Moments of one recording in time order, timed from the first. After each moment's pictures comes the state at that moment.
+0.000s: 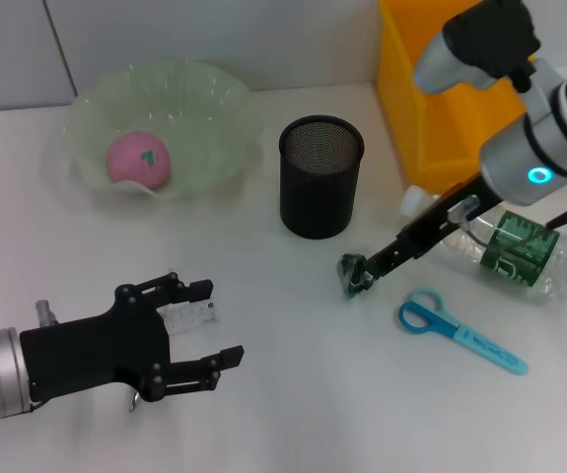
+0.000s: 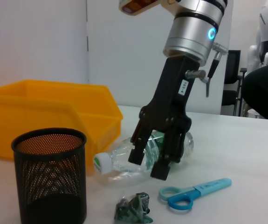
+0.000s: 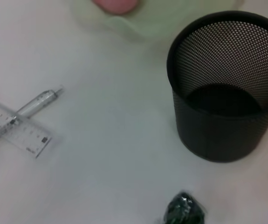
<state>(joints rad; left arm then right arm) -0.27 -2.07 1.30 0.79 1.56 1.39 -1.12 0.69 2.08 -1.24 -1.15 -2.55 -1.48 2.53</state>
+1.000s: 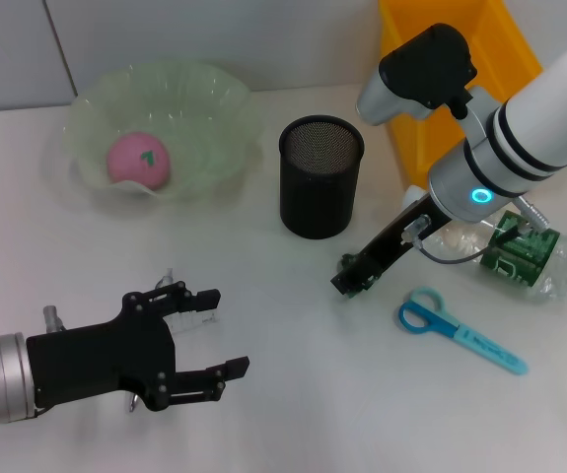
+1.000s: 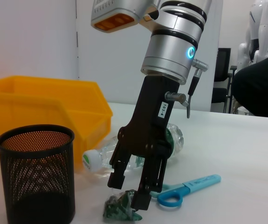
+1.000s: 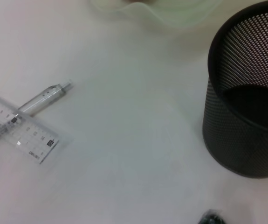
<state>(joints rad) -0.28 -2.07 1.31 0.77 1.57 1.40 -1.11 0.76 2.08 -1.37 -0.99 -2.51 -1.33 2.55</state>
